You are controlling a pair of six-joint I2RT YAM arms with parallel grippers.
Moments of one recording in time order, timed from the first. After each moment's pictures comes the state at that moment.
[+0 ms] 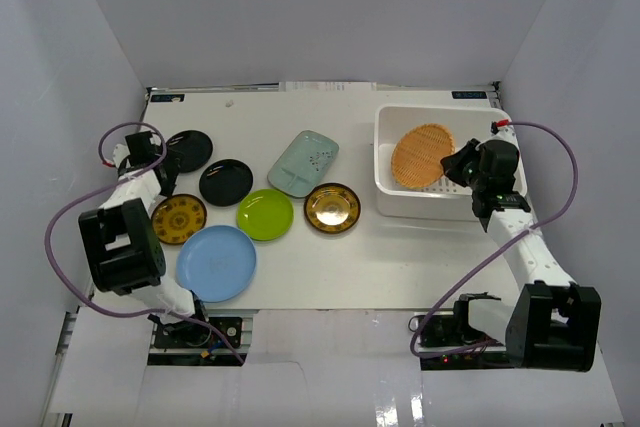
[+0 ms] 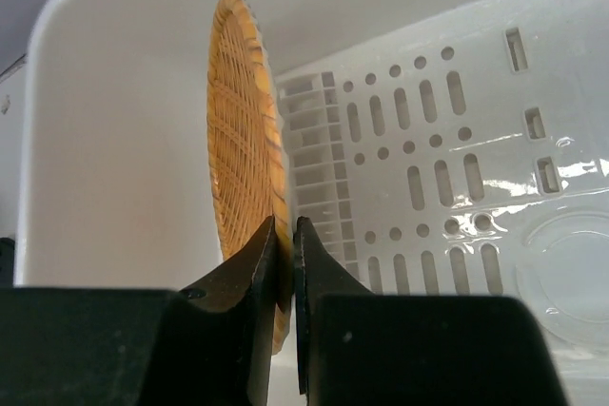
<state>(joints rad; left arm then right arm) 0.28 1.55 0.94 -0.19 -0.08 -0.98 0.01 1.10 0.70 -0.02 -0.10 0.50</state>
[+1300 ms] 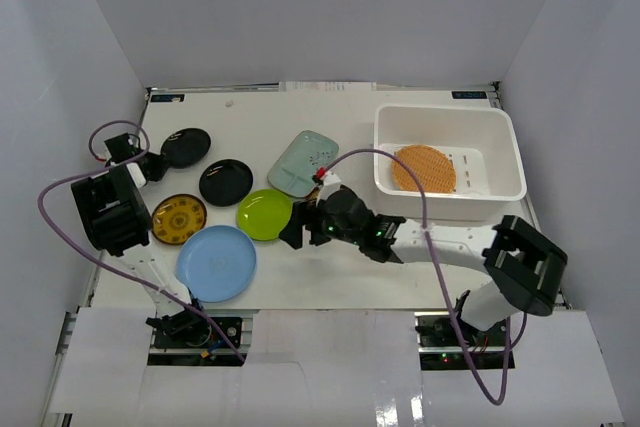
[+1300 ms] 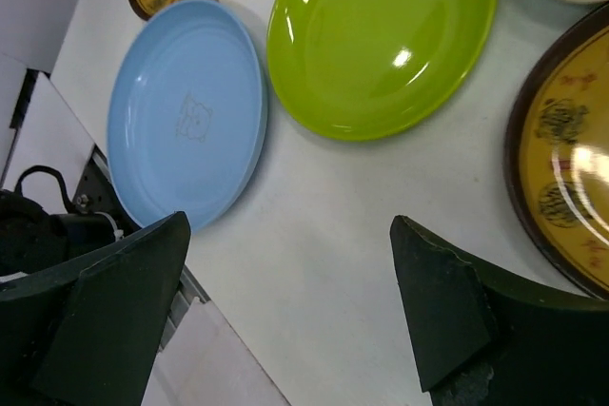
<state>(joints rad) 0.45 1.97 1.14 0.10 0.22 -0.88 1.06 1.47 0.79 0.23 0.01 0.67</state>
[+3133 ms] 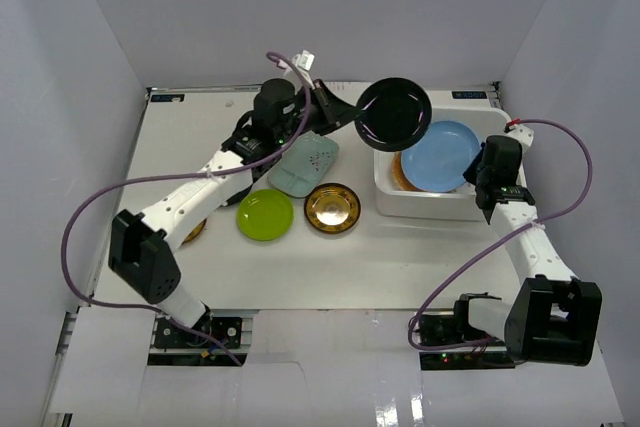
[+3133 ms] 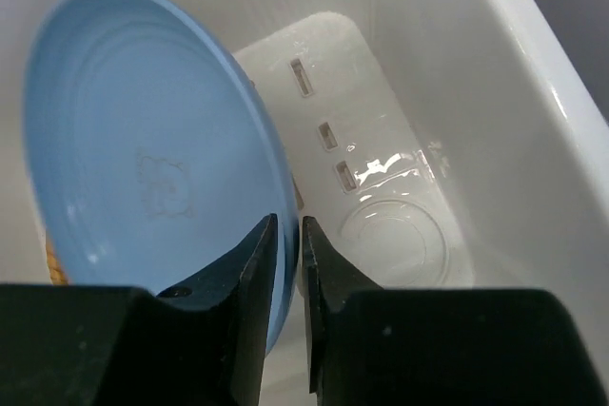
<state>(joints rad) -0.63 1.53 1.40 0.07 0.27 -0.87 -0.01 1.16 0.77 -0.15 0.26 0.38</state>
